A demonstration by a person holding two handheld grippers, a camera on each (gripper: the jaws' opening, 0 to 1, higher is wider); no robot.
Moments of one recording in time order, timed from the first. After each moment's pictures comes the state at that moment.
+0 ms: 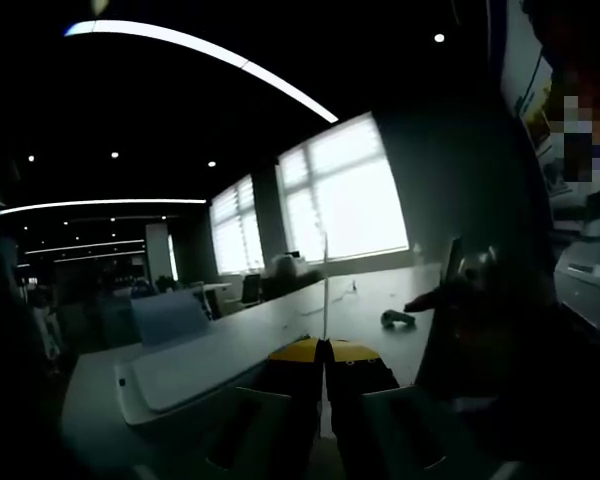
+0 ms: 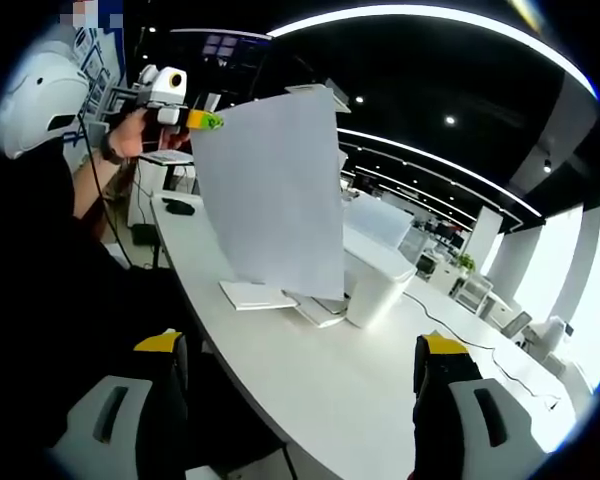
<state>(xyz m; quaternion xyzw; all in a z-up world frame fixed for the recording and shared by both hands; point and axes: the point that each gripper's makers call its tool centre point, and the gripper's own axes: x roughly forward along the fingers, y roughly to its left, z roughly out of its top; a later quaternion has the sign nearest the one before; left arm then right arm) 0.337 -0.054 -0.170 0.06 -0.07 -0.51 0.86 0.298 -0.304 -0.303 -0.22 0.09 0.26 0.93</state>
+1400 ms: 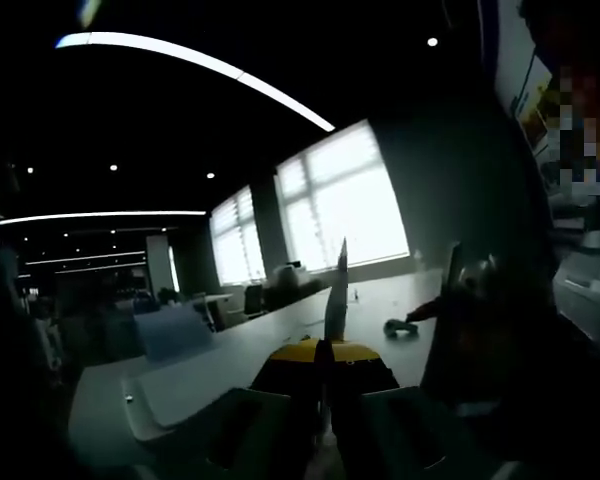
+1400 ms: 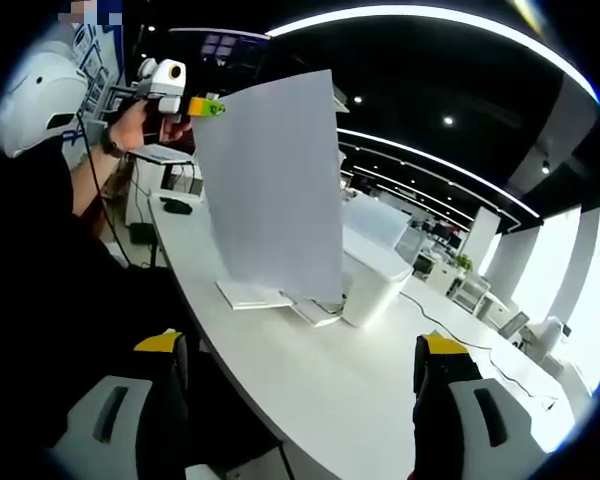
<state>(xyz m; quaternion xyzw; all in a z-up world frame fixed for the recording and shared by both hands) 0.333 -0.054 -0.151 0.06 -0.09 -0.51 0.86 0.297 -0.306 -0.300 -0.23 0.09 0.26 0.94</state>
